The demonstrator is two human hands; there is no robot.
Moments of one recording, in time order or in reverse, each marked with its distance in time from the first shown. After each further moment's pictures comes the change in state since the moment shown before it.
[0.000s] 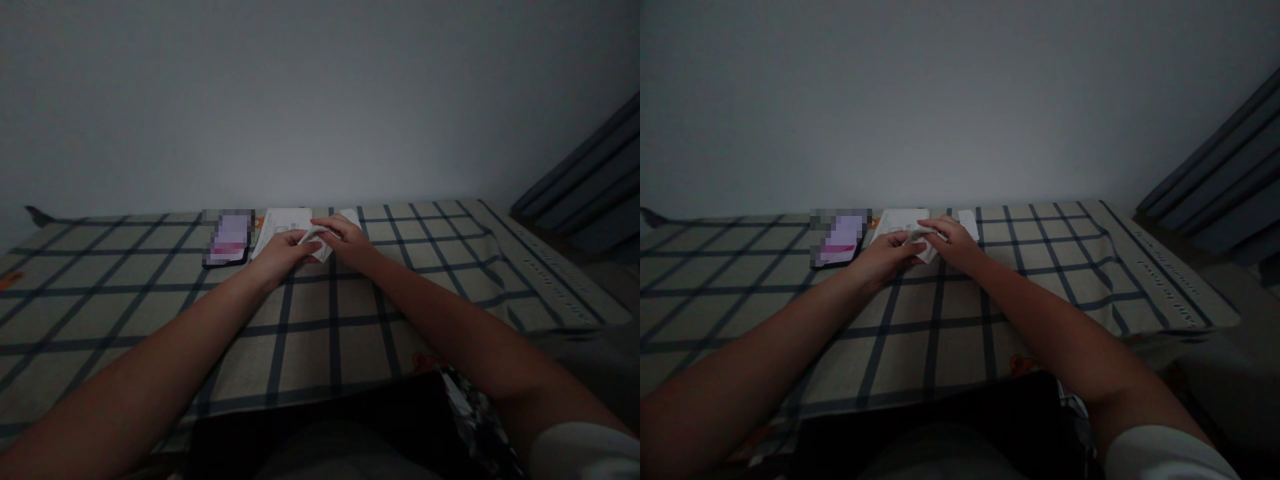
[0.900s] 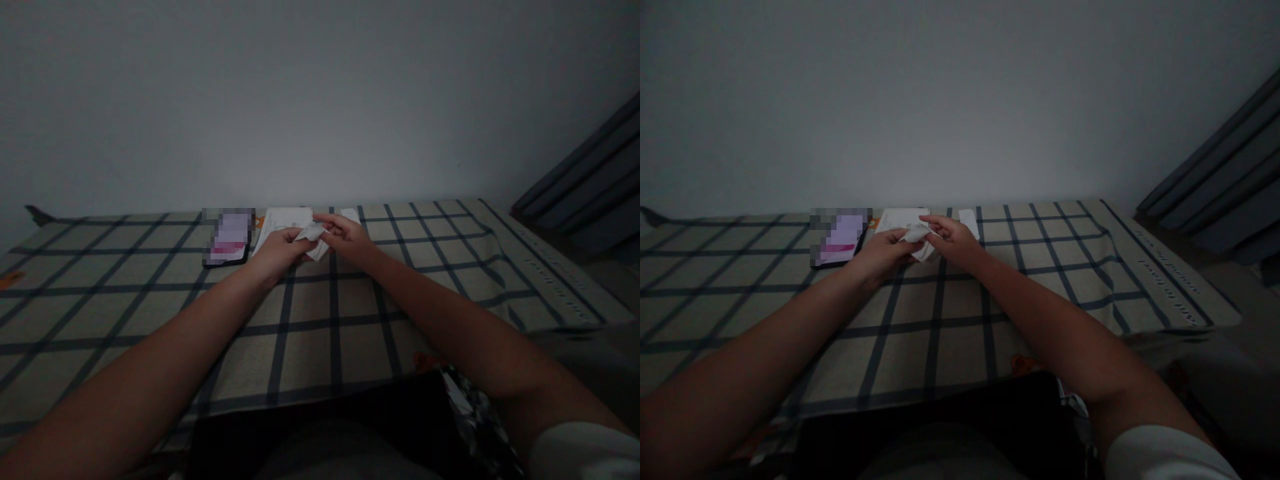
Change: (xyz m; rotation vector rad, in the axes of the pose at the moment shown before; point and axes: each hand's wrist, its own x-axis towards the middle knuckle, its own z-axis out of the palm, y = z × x) left_hand 0.001 0.003 0.000 -0.031 0.090 -0.021; right_hand -0.003 0.005 0.004 0.256 -0.060 0.201
